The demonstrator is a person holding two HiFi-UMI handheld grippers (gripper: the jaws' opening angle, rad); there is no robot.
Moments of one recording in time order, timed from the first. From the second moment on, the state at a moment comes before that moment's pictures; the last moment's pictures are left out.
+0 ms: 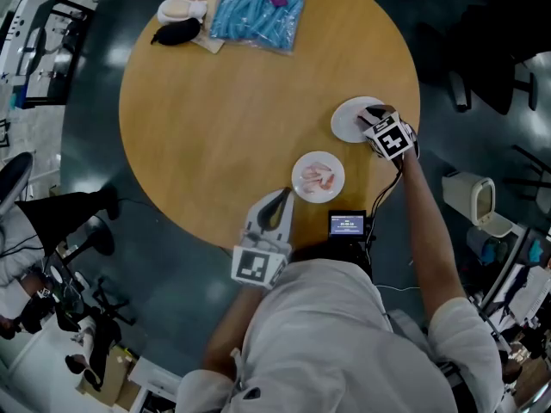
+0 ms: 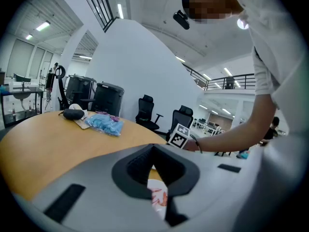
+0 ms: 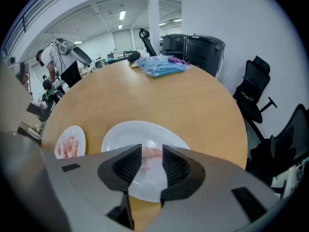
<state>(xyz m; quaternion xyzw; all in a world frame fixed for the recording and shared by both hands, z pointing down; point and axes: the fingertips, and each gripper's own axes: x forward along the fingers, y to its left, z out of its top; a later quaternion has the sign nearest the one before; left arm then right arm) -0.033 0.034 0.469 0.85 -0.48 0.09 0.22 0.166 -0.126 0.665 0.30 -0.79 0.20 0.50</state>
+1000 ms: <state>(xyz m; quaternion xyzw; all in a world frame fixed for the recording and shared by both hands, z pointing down) -0.039 0.046 0.472 0.84 -0.49 0.09 0.24 0.164 -0.119 0.686 -0.03 -0.76 -0.04 0.64</state>
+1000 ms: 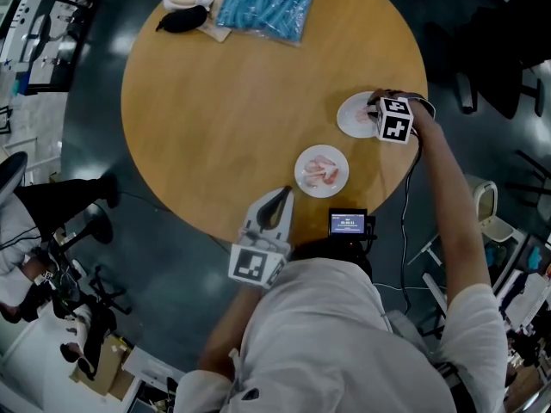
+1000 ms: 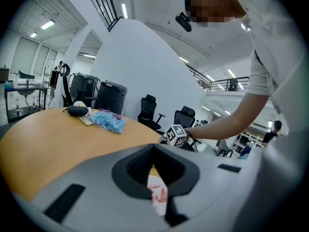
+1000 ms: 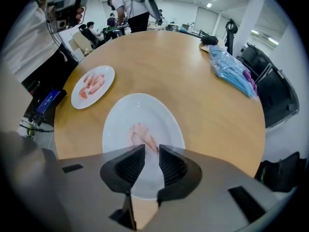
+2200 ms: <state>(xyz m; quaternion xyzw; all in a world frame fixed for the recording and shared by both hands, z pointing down) -0.048 0.073 0.455 0.86 -0.45 0.06 0.21 0.083 0.023 0.619 0.04 -0.85 0.03 0.53</state>
